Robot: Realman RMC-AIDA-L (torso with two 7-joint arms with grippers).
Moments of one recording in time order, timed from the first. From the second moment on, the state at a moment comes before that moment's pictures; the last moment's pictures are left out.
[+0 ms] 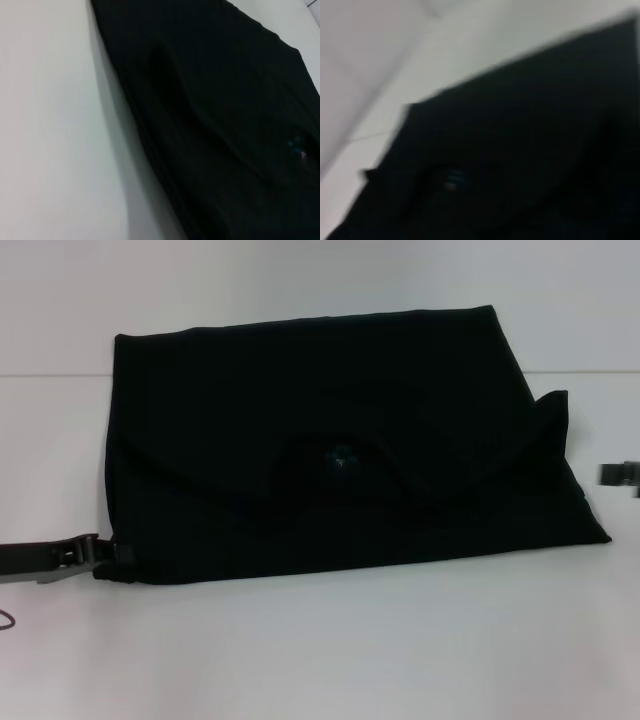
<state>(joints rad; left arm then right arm) -0.51 -1.96 0.63 0.54 2.22 1.26 -2.20 0.50 1.92 -0.64 -0.83 -2.18 -1.43 2.30</state>
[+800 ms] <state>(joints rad) -0.51 -1.96 0.62 0.55 2.22 1.30 -2.18 0.79 1.95 -0.76 -0.66 -2.66 -1.19 2.48</state>
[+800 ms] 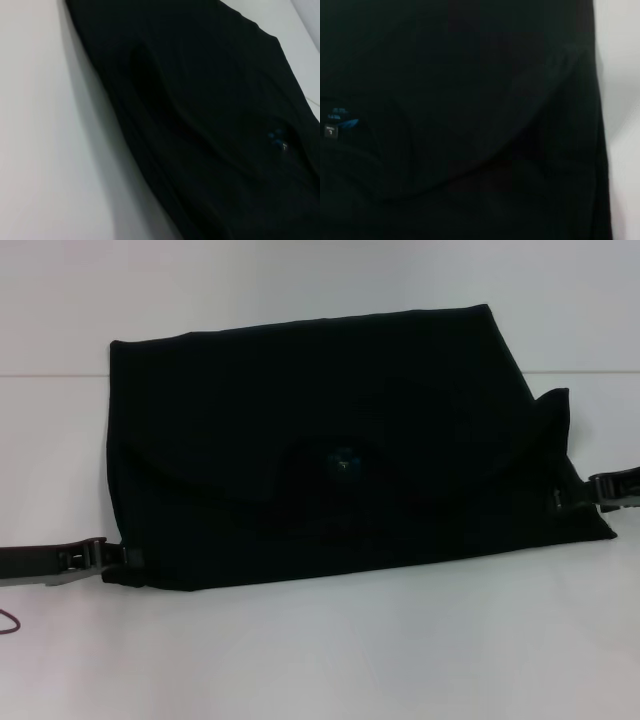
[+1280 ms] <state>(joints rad) -0.51 -1.96 0.62 0.55 2.22 1.31 -2.17 0.80 1.98 -0.78 -0.62 -2.66 -1.12 2.45</state>
